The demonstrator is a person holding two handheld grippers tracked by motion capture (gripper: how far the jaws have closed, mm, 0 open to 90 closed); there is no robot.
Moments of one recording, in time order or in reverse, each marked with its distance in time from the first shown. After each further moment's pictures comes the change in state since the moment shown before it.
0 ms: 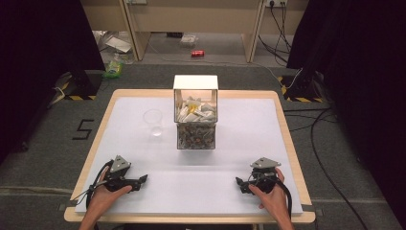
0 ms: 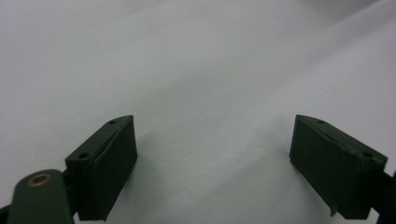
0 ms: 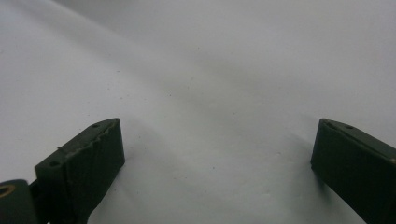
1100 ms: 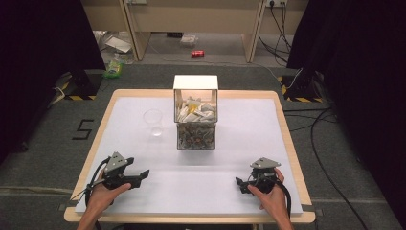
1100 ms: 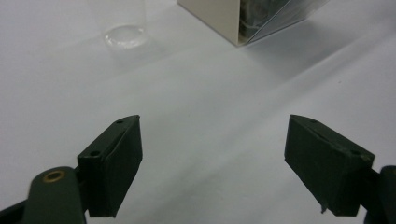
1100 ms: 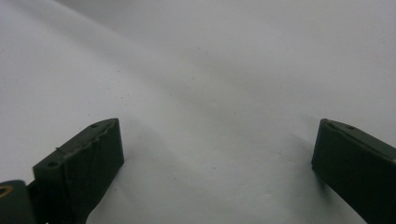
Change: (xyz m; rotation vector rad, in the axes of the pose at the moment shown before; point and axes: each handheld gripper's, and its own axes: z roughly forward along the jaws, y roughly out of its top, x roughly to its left) left arm -0.010 0.021 -0.020 -0.140 -0.057 0.004; right arm 0.000 0.000 0.000 0.002 0.000 -0.004
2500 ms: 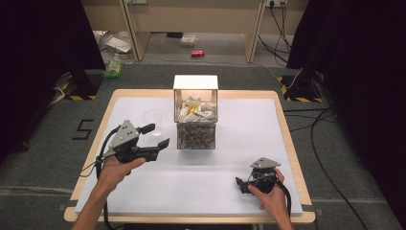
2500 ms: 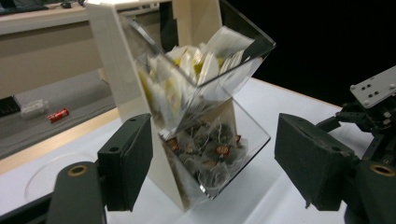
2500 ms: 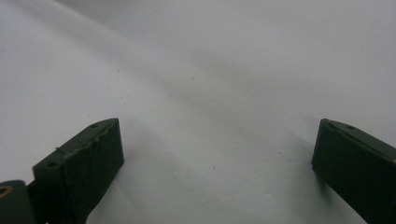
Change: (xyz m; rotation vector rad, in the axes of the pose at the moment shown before) left arm -0.052 0.132 -0.021 -0.287 -0.123 0.152; right arm 0.000 0.000 0.000 0.000 0.000 -0.001
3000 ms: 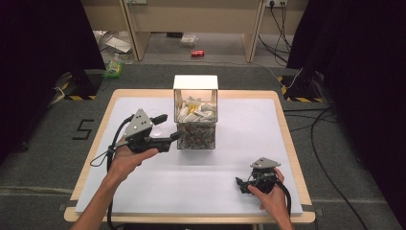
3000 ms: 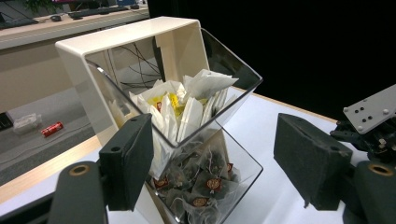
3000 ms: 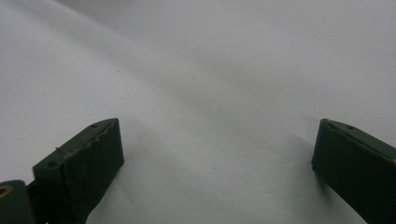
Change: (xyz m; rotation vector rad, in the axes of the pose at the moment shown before) left arm -0.009 0.029 0.026 -0.007 -0.017 0.039; right arm 0.000 0.000 0.000 -0.002 0.000 0.000
